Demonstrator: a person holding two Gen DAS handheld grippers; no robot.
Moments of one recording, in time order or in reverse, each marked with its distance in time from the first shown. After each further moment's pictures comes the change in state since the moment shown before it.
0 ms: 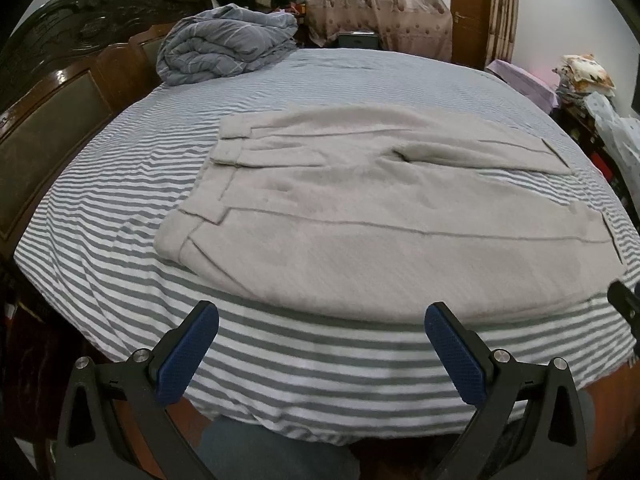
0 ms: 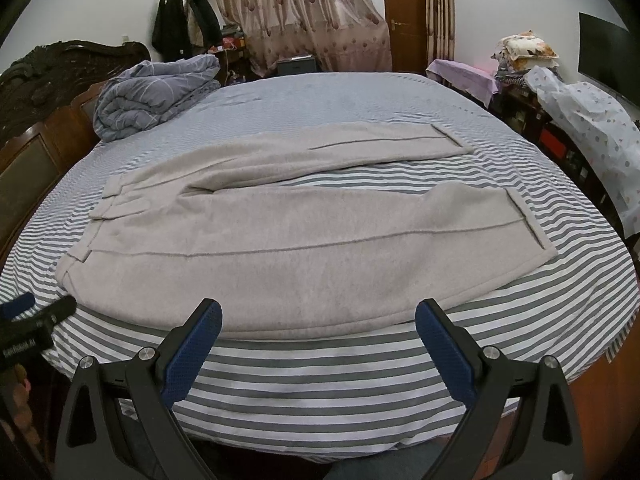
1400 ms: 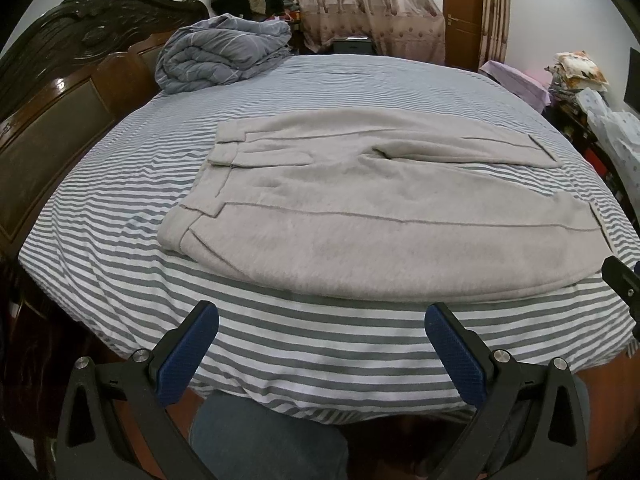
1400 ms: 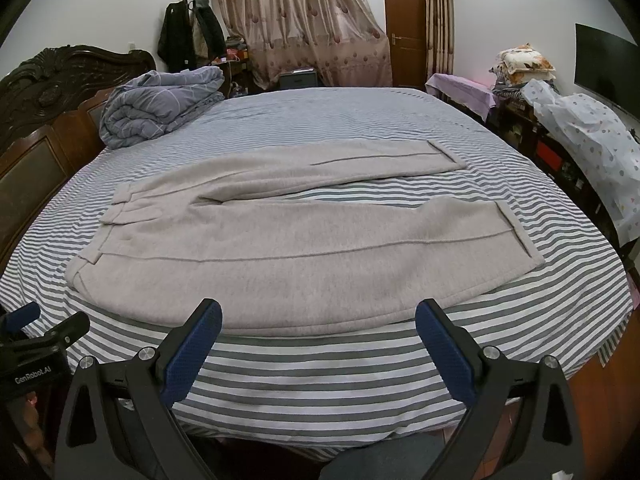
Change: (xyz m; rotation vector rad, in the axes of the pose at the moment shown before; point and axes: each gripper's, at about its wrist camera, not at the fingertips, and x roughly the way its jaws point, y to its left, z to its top) left arm -0.026 -0.015 -0.023 0.019 -0.020 -0.010; right arm -0.030 0.006 -0.005 -0.008 -0.059 -0.006
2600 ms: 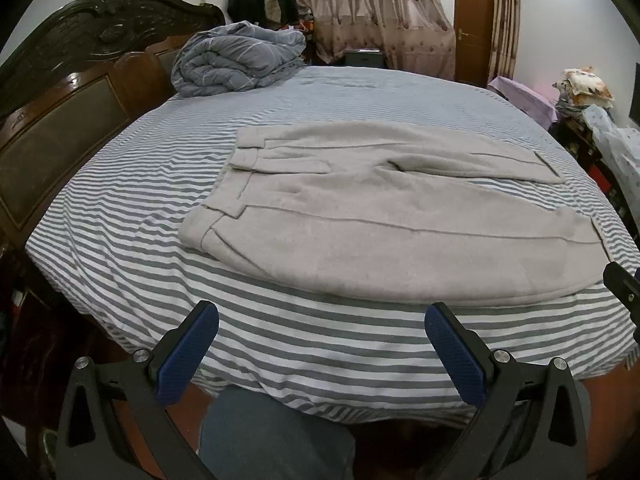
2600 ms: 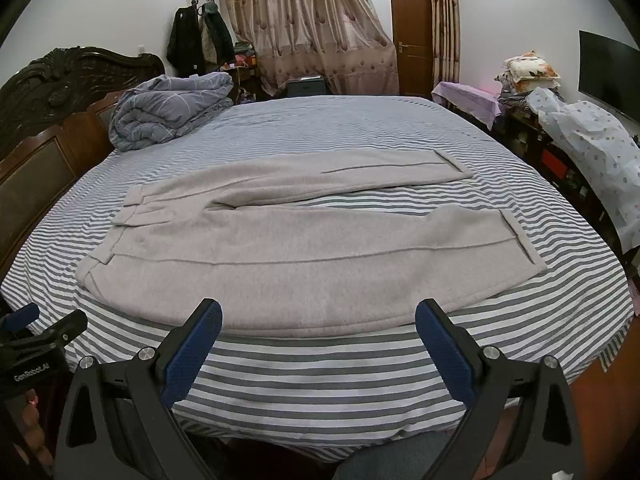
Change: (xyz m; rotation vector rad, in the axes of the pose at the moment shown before) left arm -0.020 0.009 -0.007 -0.040 -0.042 0.020; right arm -0.011 0.011 0.005 -0.022 -0.022 0.024
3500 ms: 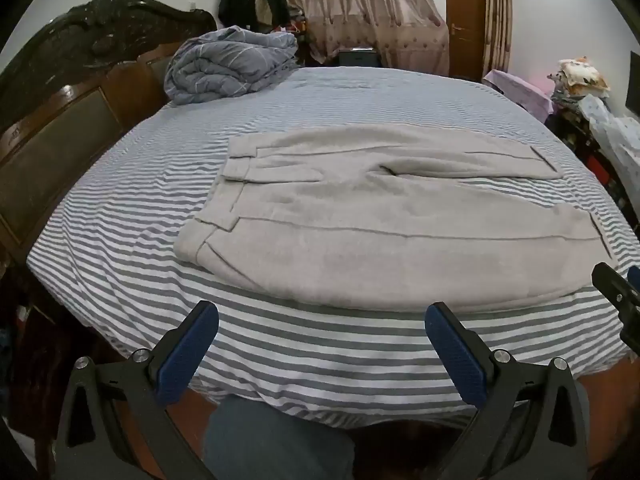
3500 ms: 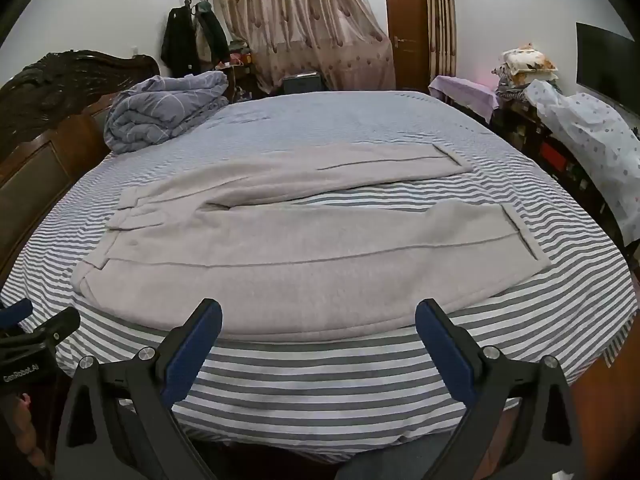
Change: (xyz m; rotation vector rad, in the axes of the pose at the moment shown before) left arm 0.002 -0.008 0.012 0.022 0.004 -0.002; right arm 0.022 -0.027 0.007 0.025 0.002 0.007
